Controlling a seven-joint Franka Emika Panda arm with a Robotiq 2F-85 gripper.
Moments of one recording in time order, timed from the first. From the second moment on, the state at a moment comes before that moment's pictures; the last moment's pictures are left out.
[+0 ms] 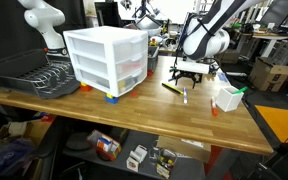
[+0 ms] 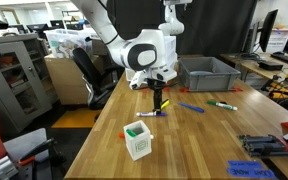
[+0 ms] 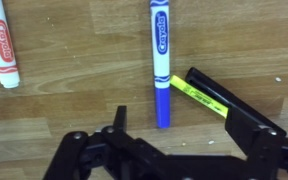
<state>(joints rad) 0.21 0.69 -0.15 -1.92 0.11 2.68 0.77</state>
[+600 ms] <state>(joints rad) 0.24 0.73 -0.19 -1.92 0.09 2.66 0.89</state>
